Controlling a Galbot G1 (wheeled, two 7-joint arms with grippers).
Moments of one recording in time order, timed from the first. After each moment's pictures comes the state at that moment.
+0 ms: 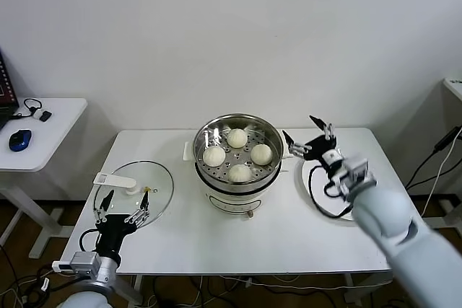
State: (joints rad) left arm 1.65 -1.36 -0.61 -2.15 -0.18 0.15 -0.05; right arm -0.81 0.66 0.14 1.97 0.52 -0.44 -0.06
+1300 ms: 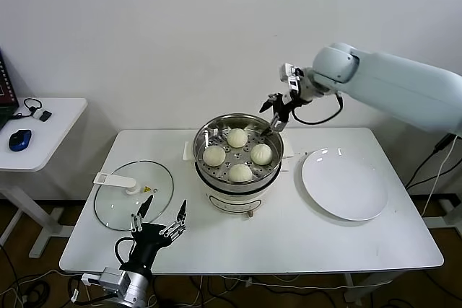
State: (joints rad) left arm 1.72 -1.38 -0.45 -2.22 -0.13 0.11 0.00; right arm 0.70 1.02 -1.42 1.12 0.79 -0.32 -0.95
